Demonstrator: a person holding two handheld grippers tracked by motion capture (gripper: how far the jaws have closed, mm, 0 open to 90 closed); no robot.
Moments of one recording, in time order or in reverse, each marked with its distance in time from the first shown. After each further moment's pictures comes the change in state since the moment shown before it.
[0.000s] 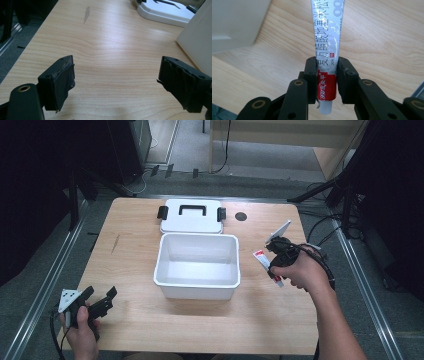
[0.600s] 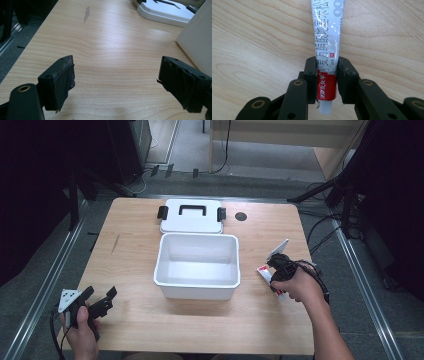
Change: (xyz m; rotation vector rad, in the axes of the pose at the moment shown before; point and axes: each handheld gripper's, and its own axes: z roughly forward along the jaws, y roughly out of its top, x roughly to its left) left arm 0.000 0.000 0.000 0.001 0.000 0.000; right arm -0.014 -0.021 0.066 0.081 -0.024 0.045
